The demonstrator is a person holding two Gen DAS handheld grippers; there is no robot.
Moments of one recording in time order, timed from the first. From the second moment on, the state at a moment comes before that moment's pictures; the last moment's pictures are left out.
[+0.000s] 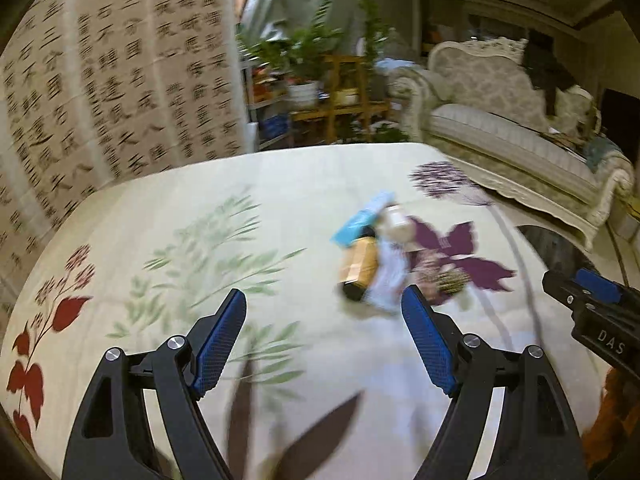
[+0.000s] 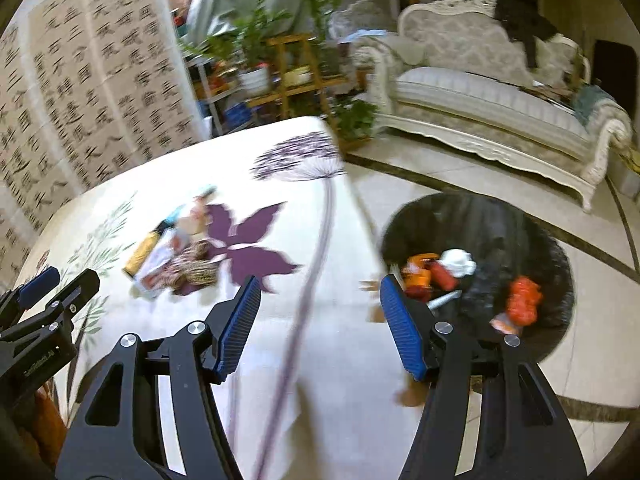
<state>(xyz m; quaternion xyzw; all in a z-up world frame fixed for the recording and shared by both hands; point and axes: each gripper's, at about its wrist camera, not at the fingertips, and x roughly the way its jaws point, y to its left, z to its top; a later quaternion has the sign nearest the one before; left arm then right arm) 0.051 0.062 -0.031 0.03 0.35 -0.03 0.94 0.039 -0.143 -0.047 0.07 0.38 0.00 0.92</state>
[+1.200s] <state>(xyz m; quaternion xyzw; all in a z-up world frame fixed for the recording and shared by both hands) 0.085 0.102 -0.046 0.00 0.38 -0.03 0.93 0.092 -0.089 -0.069 0.03 0.42 0.03 0.90</state>
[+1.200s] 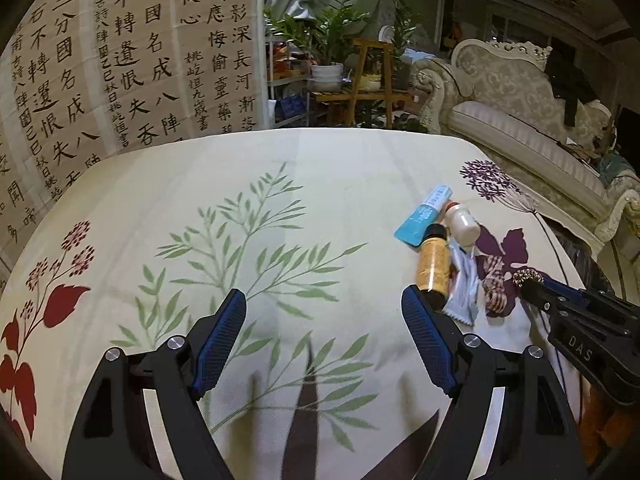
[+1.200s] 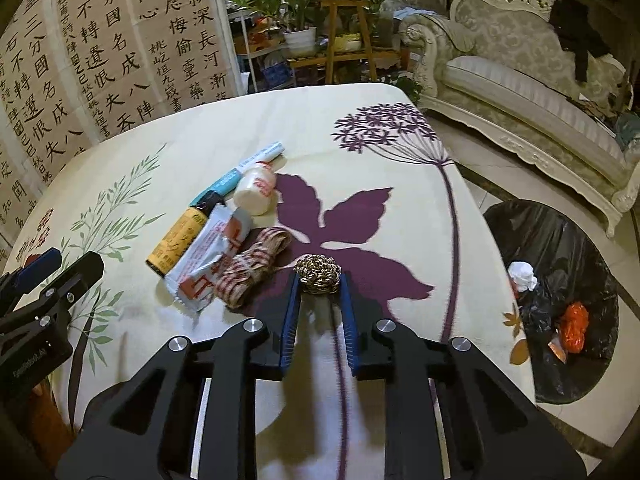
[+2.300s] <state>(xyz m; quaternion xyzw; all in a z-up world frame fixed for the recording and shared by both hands) 0.138 0.048 -0.062 0.05 0.42 -0.11 0.90 0.097 -0.113 -0.073 0.07 0.43 0.04 0.90</state>
